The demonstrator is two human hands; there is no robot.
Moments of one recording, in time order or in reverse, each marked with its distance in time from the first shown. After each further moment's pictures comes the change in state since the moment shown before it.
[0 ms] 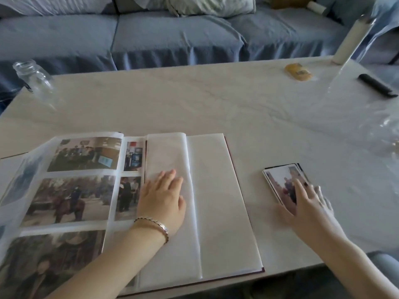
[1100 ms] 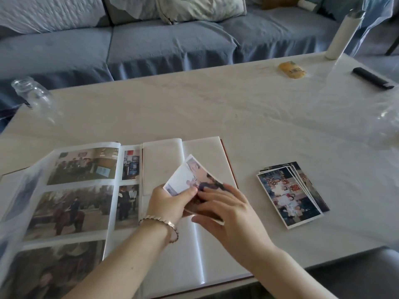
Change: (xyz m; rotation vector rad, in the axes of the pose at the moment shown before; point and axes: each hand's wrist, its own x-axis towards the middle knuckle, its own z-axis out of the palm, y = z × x) left_hand 0.001 0.033 -0.018 -1.355 0.097 -0.432; right_hand -0.037 -0.114 0.001 0.554 0.345 -0.791
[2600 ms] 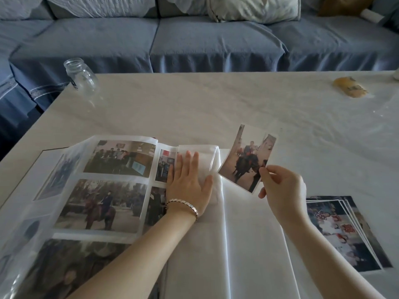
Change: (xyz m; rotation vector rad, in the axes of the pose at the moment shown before) left_hand 0.098 -0.033 -0.024 1.077 0.168 0.435; right_hand 0.083 0.049 0.015 0.234 0.196 0.700
